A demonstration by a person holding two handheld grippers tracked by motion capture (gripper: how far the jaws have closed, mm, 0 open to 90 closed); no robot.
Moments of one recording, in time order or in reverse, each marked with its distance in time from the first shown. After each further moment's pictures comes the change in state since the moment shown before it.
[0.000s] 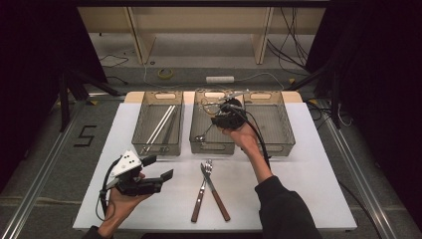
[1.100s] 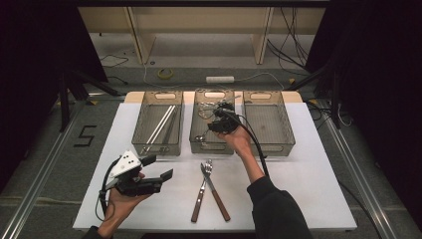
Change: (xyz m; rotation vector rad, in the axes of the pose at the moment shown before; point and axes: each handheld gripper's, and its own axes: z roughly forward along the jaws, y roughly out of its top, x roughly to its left) left arm 0.000 0.000 -0.001 -0.008 0.000 0.007; right arm 0.004 -0.009 0.031 0.083 -0.010 0.022
